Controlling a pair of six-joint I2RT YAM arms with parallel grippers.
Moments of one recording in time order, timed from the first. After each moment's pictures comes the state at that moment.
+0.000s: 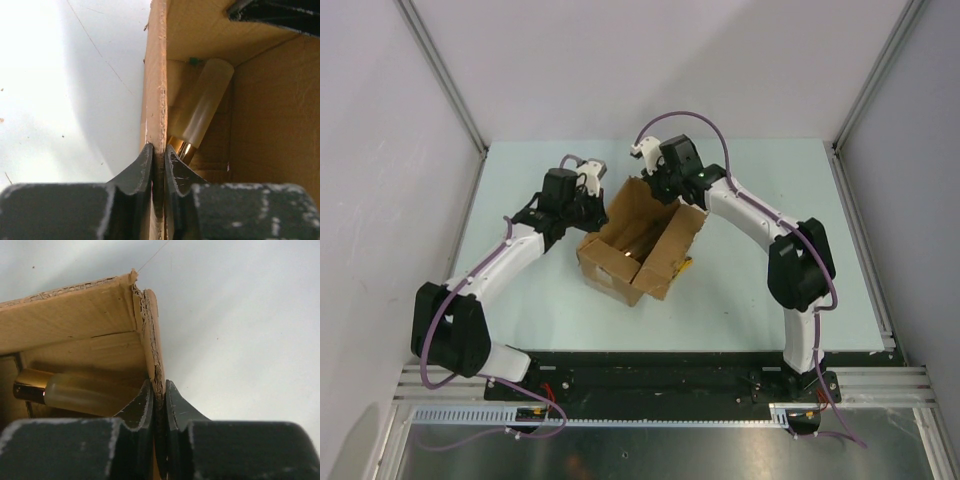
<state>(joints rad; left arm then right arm) -0.36 1.42 1.07 -0.30 0.22 -0.06 0.60 1.99 1.75 -0.42 -0.09 -0.25</state>
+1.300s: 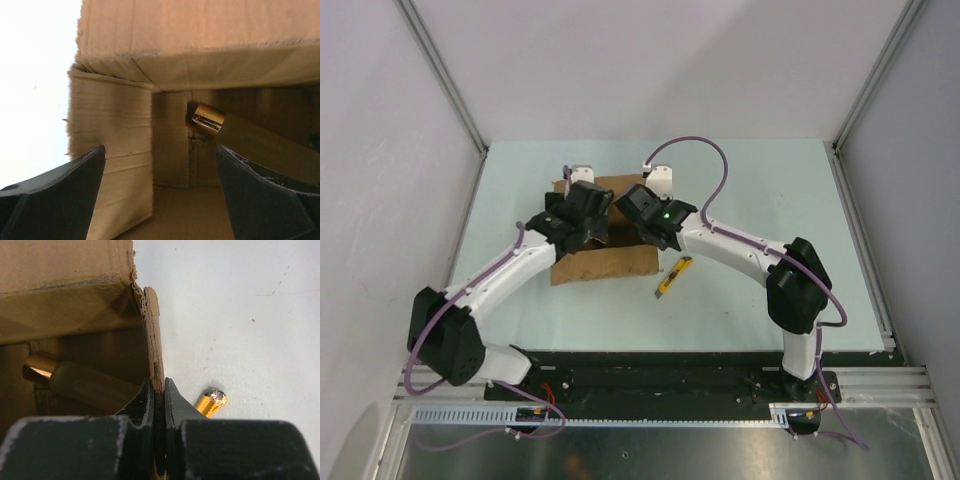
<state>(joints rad) -0.54 1.36 1.12 -0.53 -0.55 -0.34 0.90 1.90 1.64 -0.63 0.70 0.68</state>
